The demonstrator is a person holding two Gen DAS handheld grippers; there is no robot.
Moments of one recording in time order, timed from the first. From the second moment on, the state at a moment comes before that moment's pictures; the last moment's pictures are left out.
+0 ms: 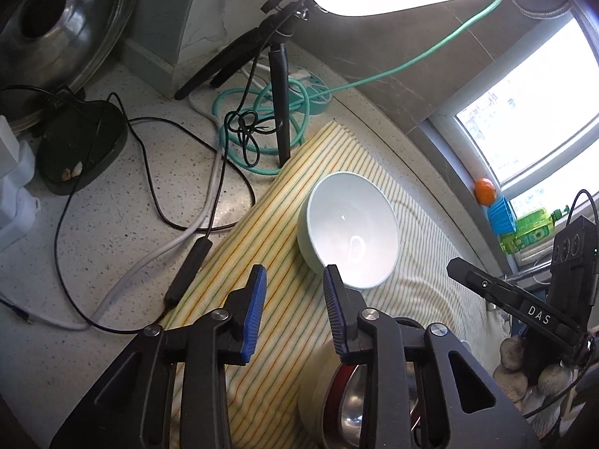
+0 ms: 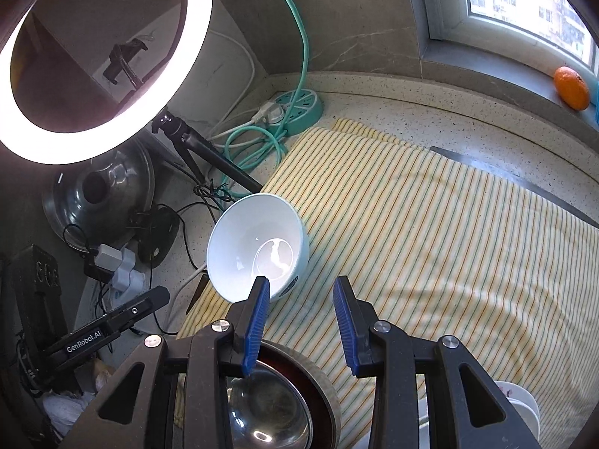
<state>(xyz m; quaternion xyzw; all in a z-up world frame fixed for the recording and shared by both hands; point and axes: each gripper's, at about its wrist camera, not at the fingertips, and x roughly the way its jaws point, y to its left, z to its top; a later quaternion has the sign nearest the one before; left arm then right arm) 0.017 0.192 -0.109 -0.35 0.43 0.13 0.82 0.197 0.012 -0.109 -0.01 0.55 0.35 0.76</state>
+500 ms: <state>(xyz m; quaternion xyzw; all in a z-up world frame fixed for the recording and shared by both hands) 0.049 0.202 -0.124 -0.38 0.44 0.12 0.81 0.231 0.045 -0.138 0.01 0.58 0.36 0.73</state>
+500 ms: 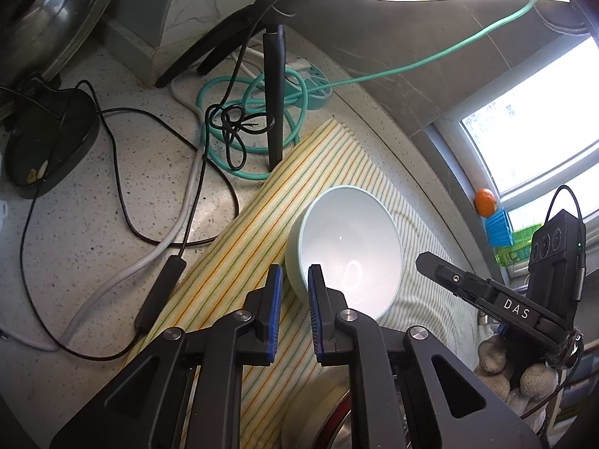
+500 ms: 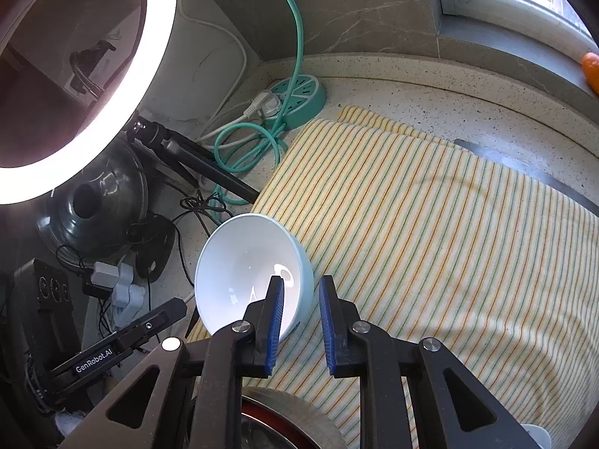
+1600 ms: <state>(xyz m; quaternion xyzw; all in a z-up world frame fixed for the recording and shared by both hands) 0.076 0.205 -0.136 -0.36 0.46 0.11 0.80 0.239 0.067 -0.162 -0.02 0.60 0.35 0.71</state>
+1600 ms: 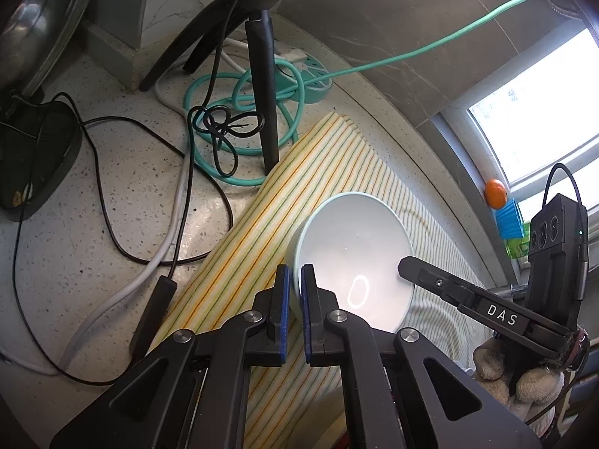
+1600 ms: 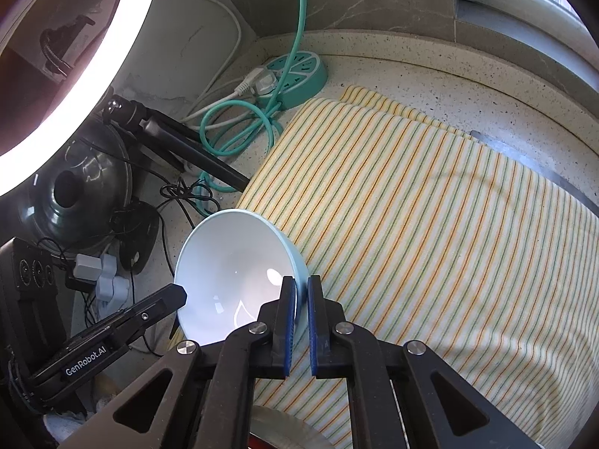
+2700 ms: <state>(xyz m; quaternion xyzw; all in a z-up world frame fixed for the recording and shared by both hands) 0.042 0.177 -0.077 -0.33 0.43 0.08 0.84 0.195 0.028 -0.093 0.00 0.56 0.35 0.75</state>
